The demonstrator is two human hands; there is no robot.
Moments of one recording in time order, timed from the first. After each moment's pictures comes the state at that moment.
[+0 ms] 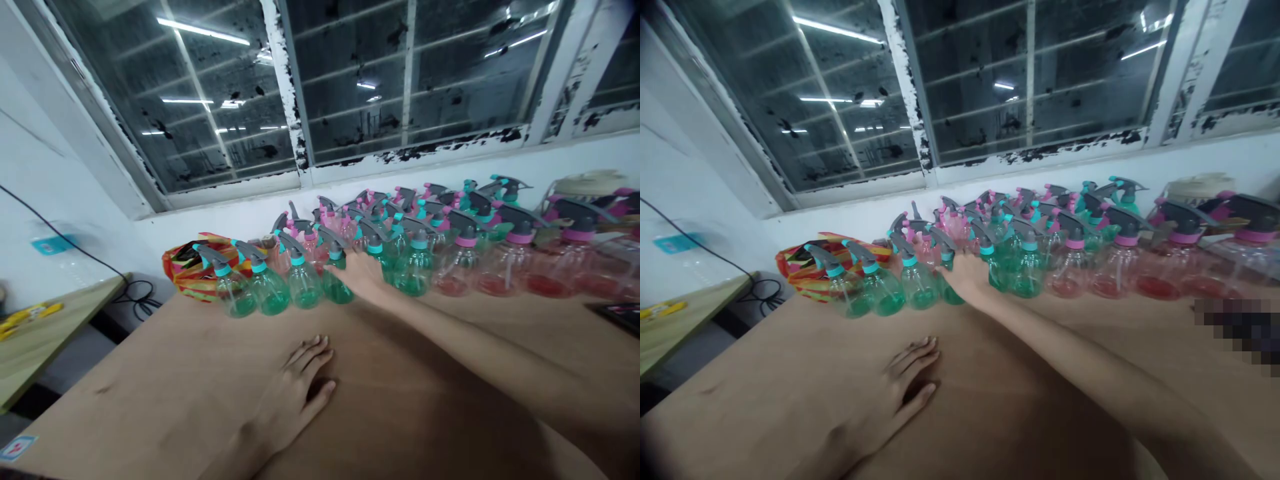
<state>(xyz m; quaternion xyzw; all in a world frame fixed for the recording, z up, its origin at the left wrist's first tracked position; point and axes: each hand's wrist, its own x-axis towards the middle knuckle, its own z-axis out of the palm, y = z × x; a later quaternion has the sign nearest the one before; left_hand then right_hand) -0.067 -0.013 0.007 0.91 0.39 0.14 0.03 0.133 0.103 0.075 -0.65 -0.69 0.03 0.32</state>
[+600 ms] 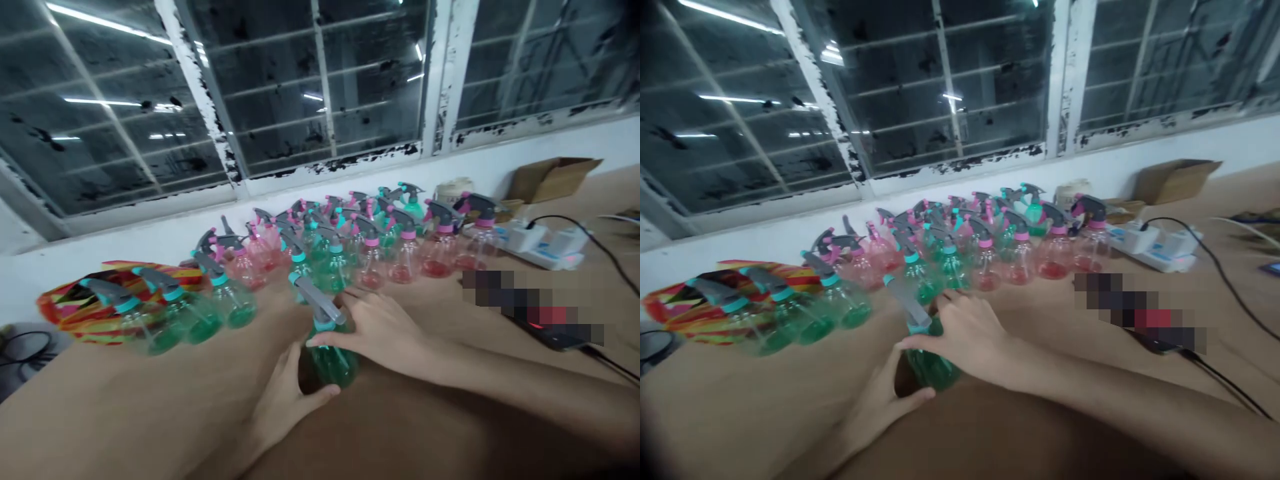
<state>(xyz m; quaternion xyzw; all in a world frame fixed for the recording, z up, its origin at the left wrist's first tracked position) 0.044 -0.007 0.005 0.87 0.40 0.22 0.21 0.255 -0.034 0.081 -0.57 -0.75 0.05 0.33</state>
